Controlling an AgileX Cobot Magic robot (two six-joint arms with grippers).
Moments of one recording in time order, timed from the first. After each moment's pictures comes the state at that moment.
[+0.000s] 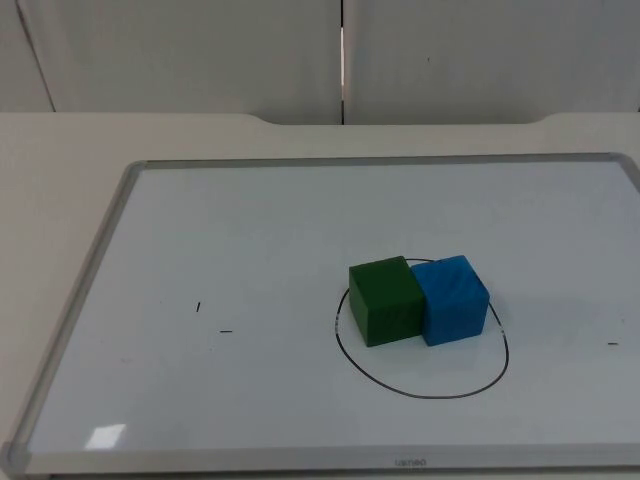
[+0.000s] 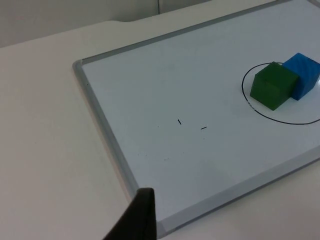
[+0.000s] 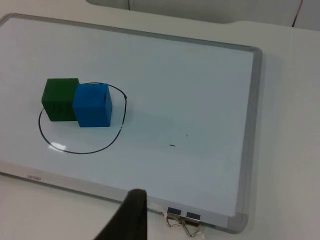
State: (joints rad) right arm 0.22 0.00 -0.52 -0.02 1.08 -0.01; left arm -0.39 0.00 -0.50 -0.05 1.07 0.04
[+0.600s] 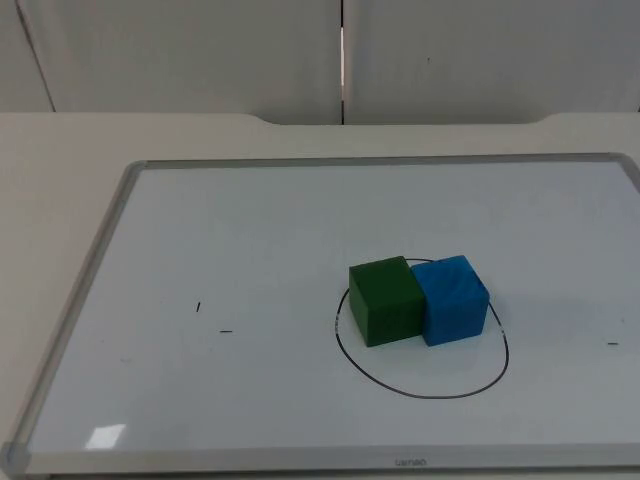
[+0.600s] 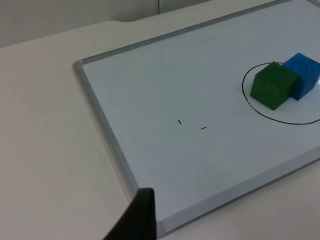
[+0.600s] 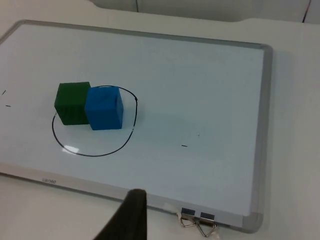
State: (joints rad) right arm 0.22 0.00 -0.52 0.01 1.08 0.01; left arm -0.39 0.00 -0.50 -0.05 1.07 0.04
